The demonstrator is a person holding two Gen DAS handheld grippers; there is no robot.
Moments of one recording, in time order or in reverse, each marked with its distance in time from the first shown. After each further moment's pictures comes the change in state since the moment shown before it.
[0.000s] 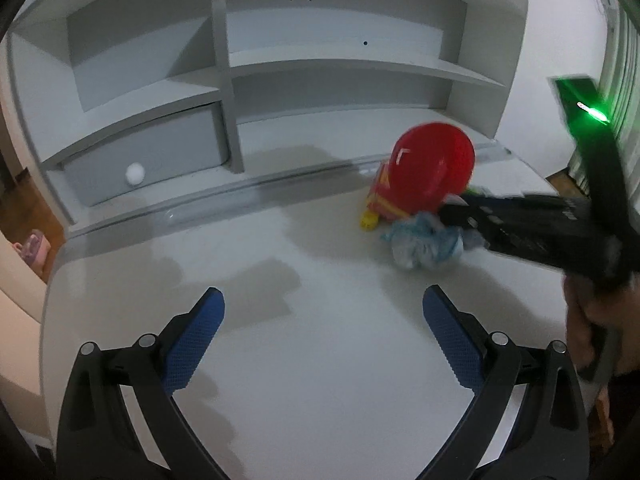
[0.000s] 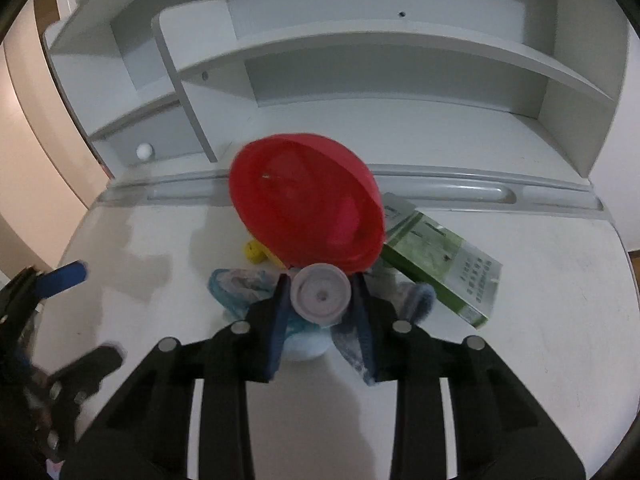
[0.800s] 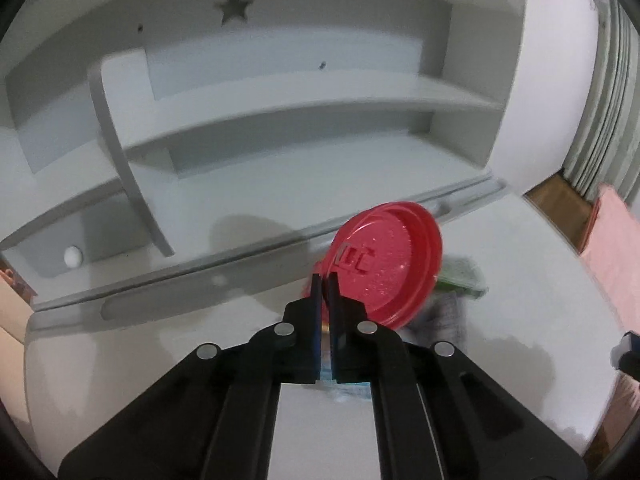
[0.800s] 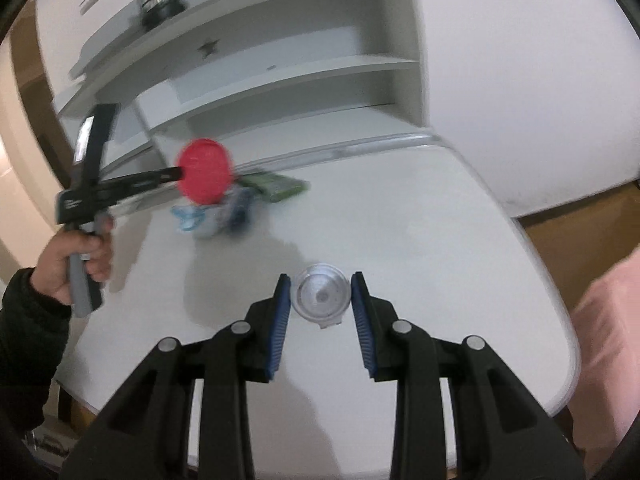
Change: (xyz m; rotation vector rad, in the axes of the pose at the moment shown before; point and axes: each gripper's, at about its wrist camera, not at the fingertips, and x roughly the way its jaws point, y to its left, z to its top) left arm 0.038 -0.073 0.074 0.041 -0.046 -0.027; right arm -0.188 -0.117 -0.137 0.204 -0.145 -0.153
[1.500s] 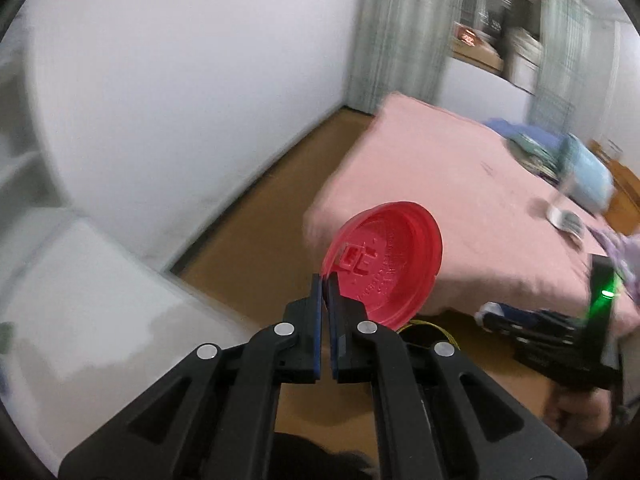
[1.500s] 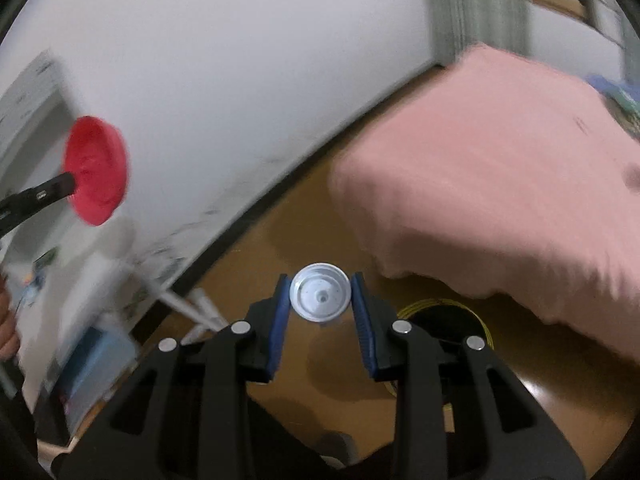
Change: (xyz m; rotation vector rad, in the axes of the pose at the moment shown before) left arm -0.083 -0.453 -0.101 0.518 0.052 -0.655; right arm -0.188 -0.300 -0.238 0.654 -0.074 -0.509
